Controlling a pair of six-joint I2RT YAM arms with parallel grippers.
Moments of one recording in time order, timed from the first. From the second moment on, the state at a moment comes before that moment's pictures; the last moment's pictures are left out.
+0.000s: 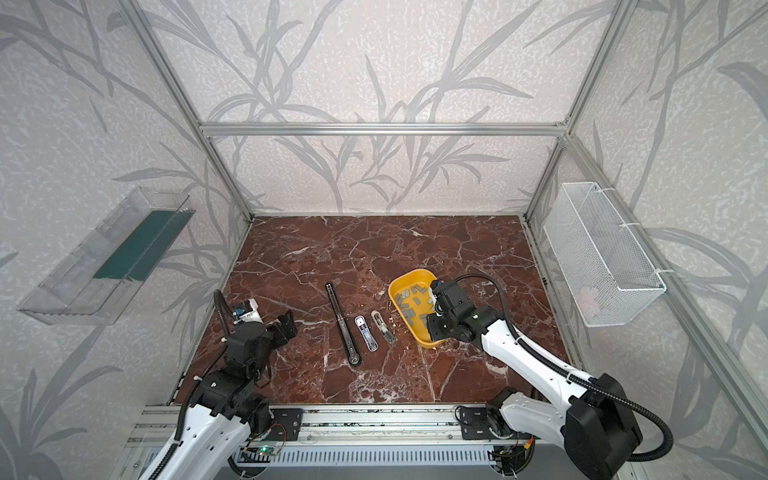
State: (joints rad) left arm -0.29 0.35 0.27 -0.43 -0.36 -0.58; right arm 0.58 1.15 0.73 -0.63 -0.05 0.34
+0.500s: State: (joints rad) left arm -0.29 0.24 0.26 -0.44 -0.36 -0.58; right arm 0.65 1.21 0.71 -0.63 -0.04 0.34
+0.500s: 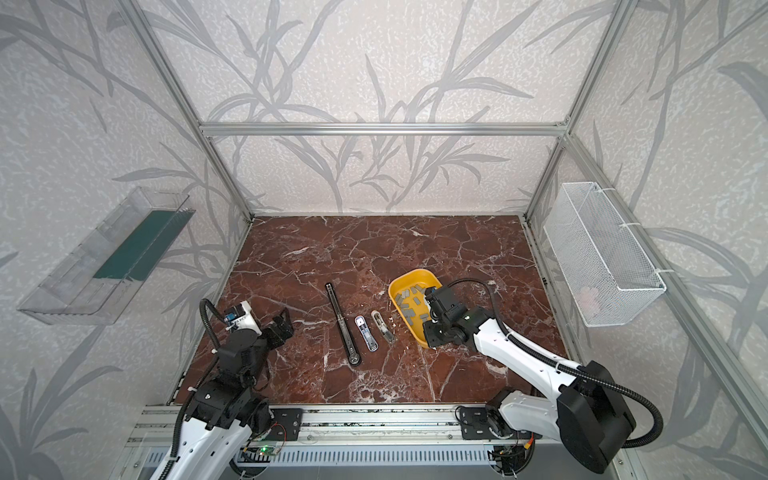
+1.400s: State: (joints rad) left arm -0.29 0.24 0.26 -0.44 -0.36 -0.59; right arm 0.90 1.35 0.72 -0.53 -0.07 0.48
